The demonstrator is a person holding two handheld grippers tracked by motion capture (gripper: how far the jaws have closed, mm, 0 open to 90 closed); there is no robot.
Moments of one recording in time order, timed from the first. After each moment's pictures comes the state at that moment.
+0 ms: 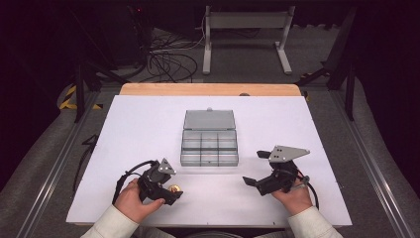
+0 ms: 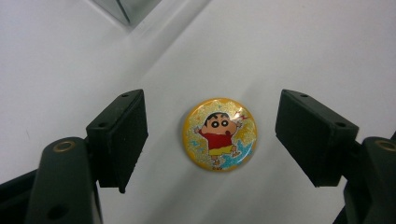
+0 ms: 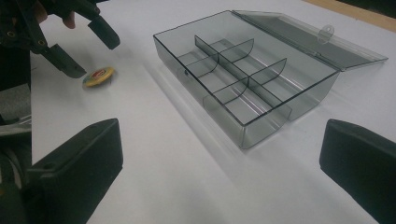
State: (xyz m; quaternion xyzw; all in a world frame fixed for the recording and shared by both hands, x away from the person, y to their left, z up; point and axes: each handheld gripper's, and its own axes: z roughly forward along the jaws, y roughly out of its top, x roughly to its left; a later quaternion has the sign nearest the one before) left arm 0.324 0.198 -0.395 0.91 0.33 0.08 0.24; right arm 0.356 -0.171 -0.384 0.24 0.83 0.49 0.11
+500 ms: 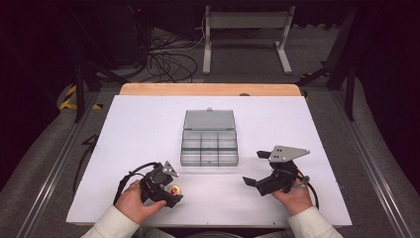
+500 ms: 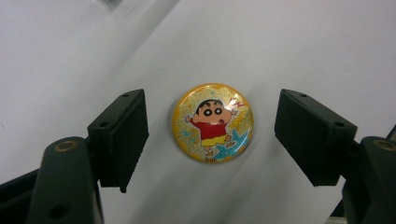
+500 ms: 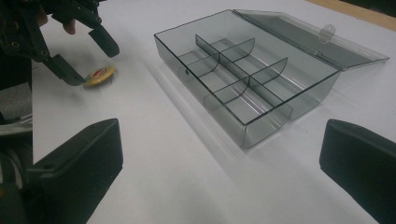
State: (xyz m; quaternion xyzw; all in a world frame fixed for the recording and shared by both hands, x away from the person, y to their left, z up) left arm 0.325 0.193 -0.401 0.92 0.33 0.06 0.20; right arm 0.356 -0.171 -0.384 0.24 0.83 0.49 0.11
